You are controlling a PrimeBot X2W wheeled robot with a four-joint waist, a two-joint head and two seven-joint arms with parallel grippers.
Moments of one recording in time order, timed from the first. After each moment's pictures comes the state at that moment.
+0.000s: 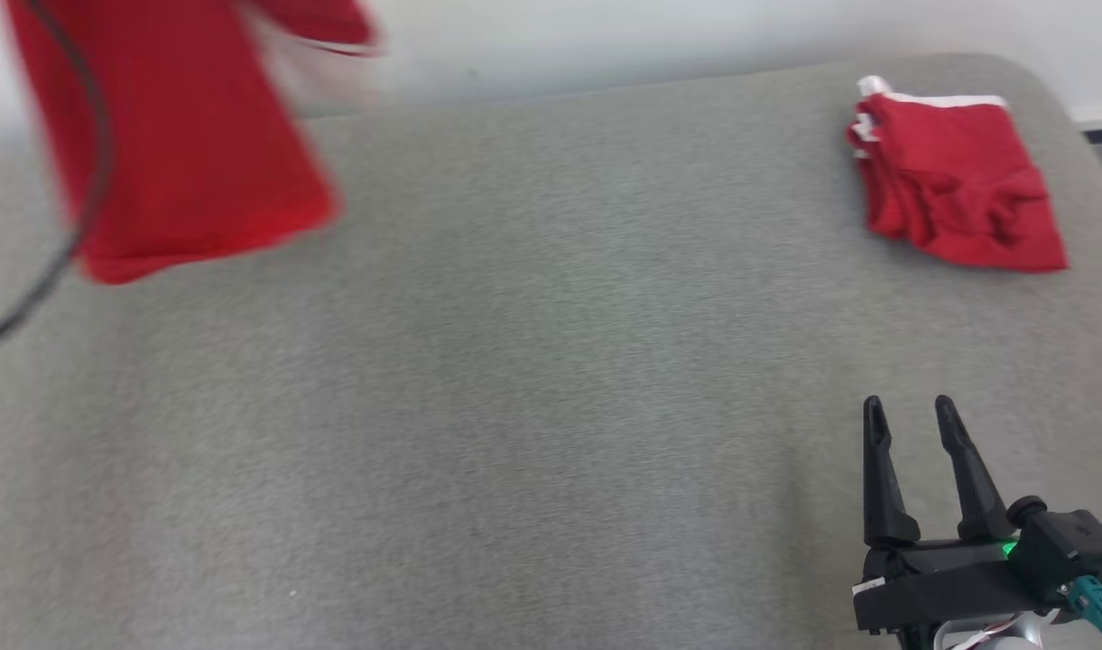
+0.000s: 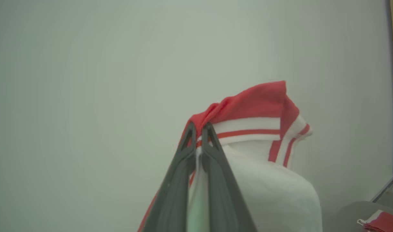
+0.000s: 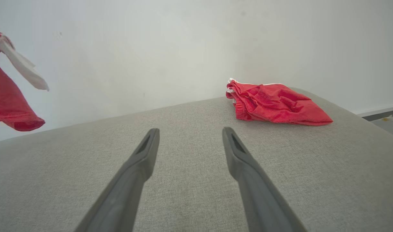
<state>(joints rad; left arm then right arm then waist) -1.38 0.59 -0.58 0.45 -0.76 -0.10 -0.08 -0.08 -0.05 -0.02 0.08 0.22 0.13 -0.23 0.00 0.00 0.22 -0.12</state>
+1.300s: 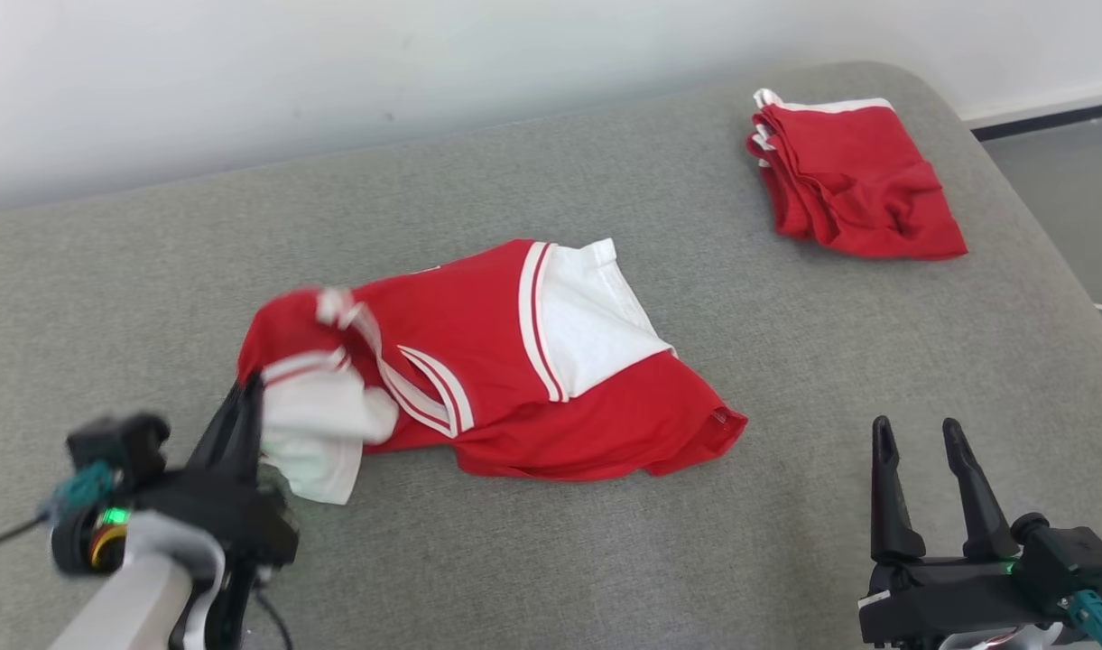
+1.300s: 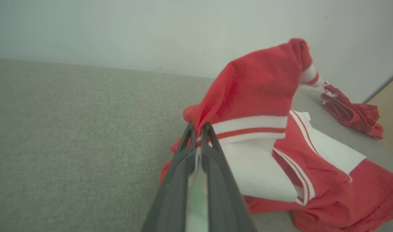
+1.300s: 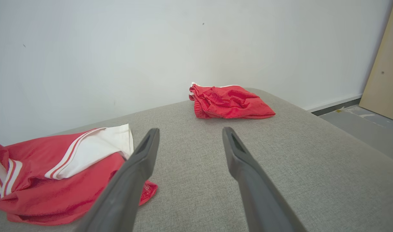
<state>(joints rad) -0.51 0.47 -0.60 0.45 -0.97 0.07 -0.25 -0.07 -0.05 -0.03 0.15 0.24 0.13 -0.26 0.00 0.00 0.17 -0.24</state>
